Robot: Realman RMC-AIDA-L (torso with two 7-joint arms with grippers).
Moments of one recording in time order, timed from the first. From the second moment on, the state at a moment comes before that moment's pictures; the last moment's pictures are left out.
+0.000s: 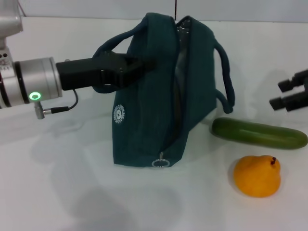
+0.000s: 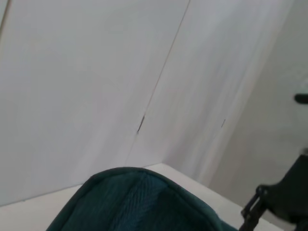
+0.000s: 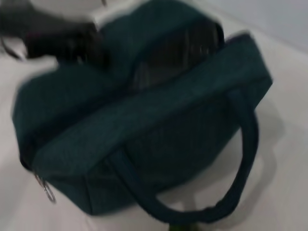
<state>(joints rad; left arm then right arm) -0.52 -2.07 0.92 0.67 1.65 1.48 -1.57 0.64 1.93 -1.01 -1.17 -2.21 -1.69 2.06</state>
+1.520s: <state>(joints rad) -0.53 -2.08 0.92 0.67 1.64 1.46 -1.55 0.73 2.02 -1.41 -1.09 -2.47 -1.47 2.21</state>
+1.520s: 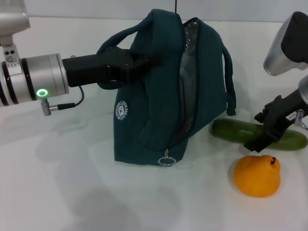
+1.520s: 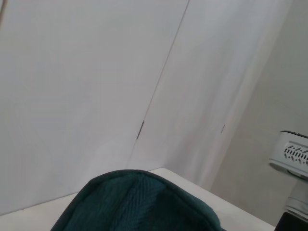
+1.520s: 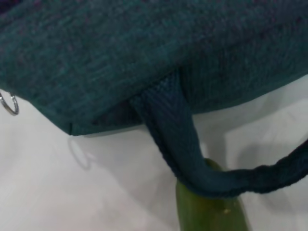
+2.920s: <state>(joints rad) -0.53 -2.07 0.92 0.68 1.64 1.46 -1.55 0.62 1.98 -0.78 -1.09 -2.25 -1.68 2.00</state>
